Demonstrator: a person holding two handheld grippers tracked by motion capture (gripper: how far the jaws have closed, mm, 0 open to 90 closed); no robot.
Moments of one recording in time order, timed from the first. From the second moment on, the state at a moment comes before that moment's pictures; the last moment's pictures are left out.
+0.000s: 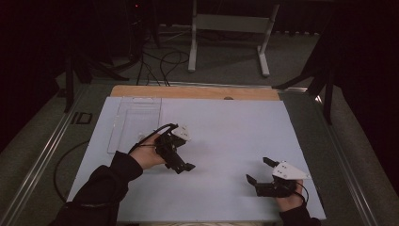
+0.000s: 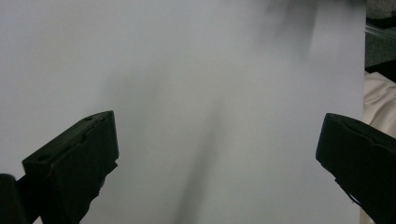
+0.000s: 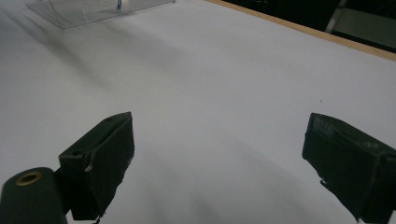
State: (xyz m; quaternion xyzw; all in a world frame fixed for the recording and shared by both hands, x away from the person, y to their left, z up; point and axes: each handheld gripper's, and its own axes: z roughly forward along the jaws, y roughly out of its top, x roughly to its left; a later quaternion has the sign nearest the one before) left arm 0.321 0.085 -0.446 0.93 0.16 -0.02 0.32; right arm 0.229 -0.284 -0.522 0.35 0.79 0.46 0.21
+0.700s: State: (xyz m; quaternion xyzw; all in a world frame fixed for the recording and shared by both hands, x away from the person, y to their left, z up) left arm 0.277 0.126 -0.485 0.92 0.18 -0.03 0.35; right arm 0.229 -0.283 -0.522 0.34 0.79 0.46 0.21
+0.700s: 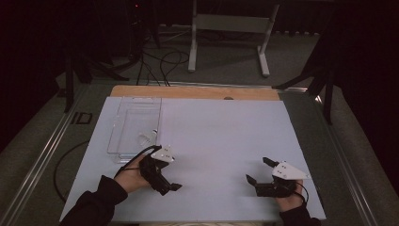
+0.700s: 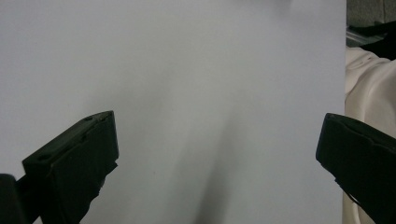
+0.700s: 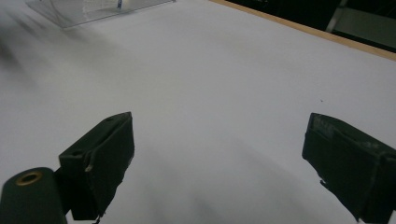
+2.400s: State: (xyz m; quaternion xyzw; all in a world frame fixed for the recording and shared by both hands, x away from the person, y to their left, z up) left arm 0.234 0.203 -0.531 0.84 0.37 0.11 0.39; right arm 0.230 -0.281 -0.526 0.34 0.80 0.46 0.20
